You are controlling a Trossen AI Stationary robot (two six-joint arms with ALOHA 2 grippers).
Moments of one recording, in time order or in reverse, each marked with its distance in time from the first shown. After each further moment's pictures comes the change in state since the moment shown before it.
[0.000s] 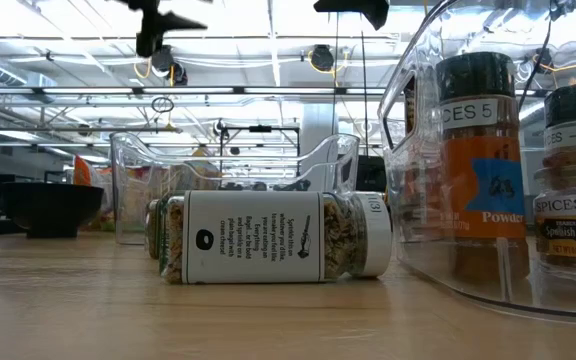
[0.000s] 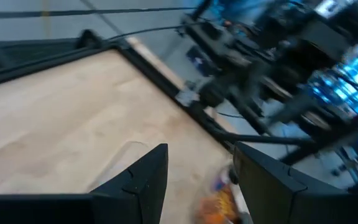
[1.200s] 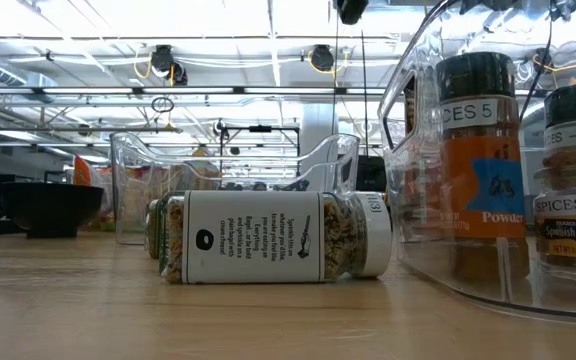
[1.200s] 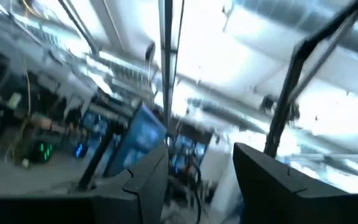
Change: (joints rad) left arm -0.680 0.240 0.001 1.146 -0.603 0.467; right arm 0.000 0.000 -0.382 0.961 -0.388 0.281
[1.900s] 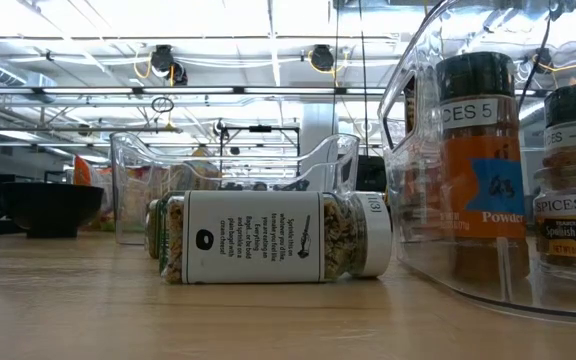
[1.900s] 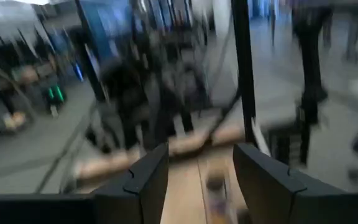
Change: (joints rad) left arm -0.027 -0.024 0.433 -1.170 0.162 0.350; right arm 0.152 0.000 0.295 -0.342 0.451 -0.159
